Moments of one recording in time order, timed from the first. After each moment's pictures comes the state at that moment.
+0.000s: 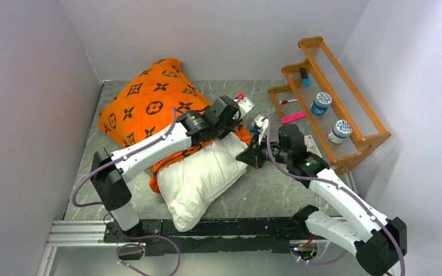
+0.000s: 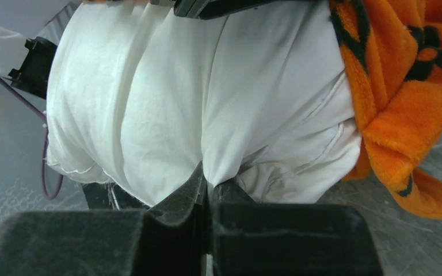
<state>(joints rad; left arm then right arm) -0.92 1.68 1.63 -0.67 -0.38 0.15 0.54 0.93 0.72 -0.21 -0.58 0.15</state>
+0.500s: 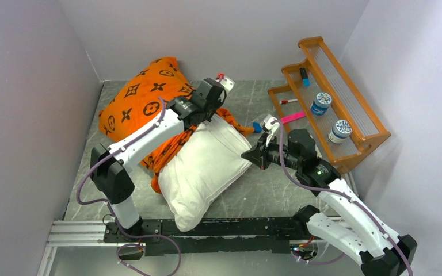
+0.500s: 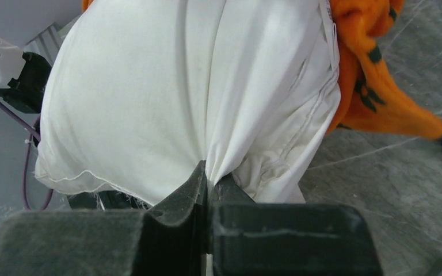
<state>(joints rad) -0.77 1.73 1.70 -0.67 -0.43 0.11 0.56 0.79 0.74 -0.29 -0.47 0.13</state>
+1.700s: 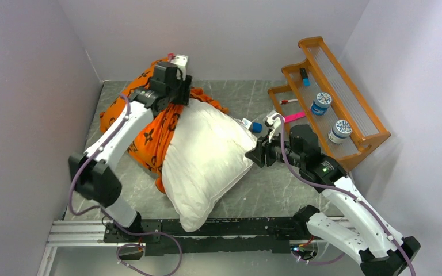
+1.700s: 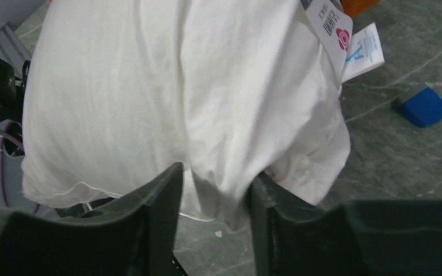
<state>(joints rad) -0.42 1.67 1.64 -0.55 -0.16 -0.07 0.56 0.80 0.85 -0.46 -0.33 0.12</state>
